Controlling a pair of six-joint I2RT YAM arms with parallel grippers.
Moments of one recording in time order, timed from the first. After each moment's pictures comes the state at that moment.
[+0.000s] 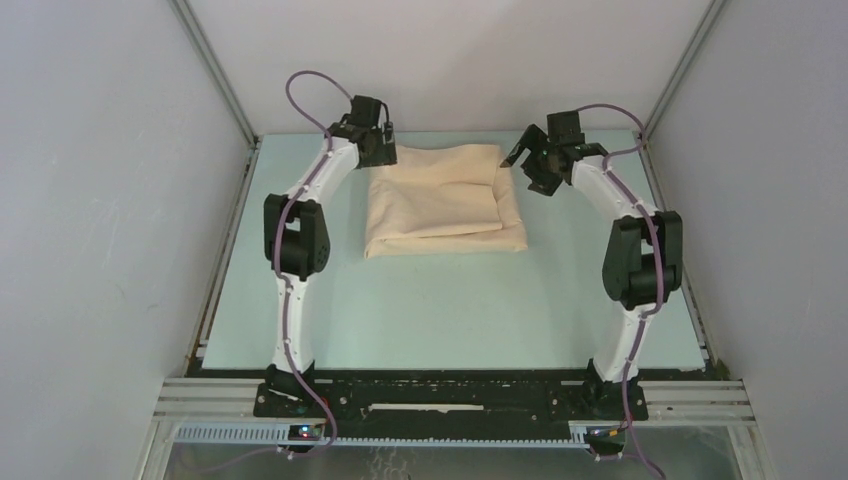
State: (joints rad) left arm -0.26 2.31 2.13 -0.69 -0.18 -0.30; right arm 0.16 1.98 1.64 -0.48 -0.15 0.78
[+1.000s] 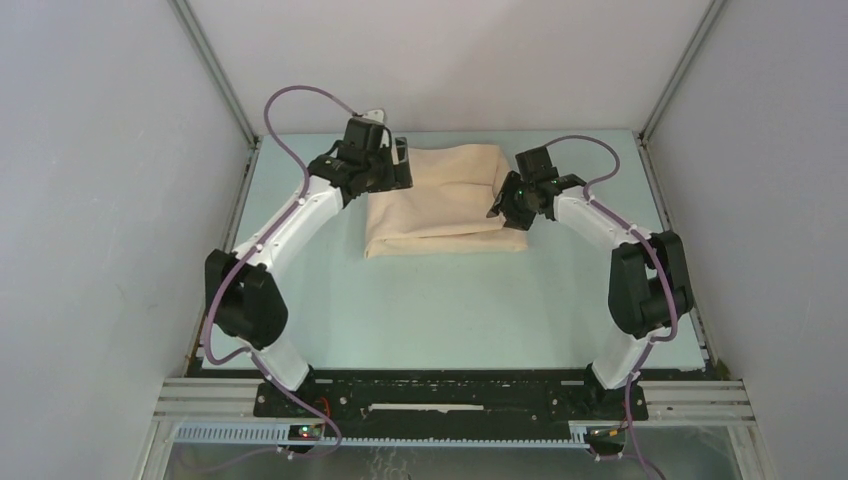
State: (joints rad) left arm -0.41 1.68 1.55 -0.58 -0.11 -0.41; right arm 0.34 1.75 1.33 -0.51 -0.08 0.77
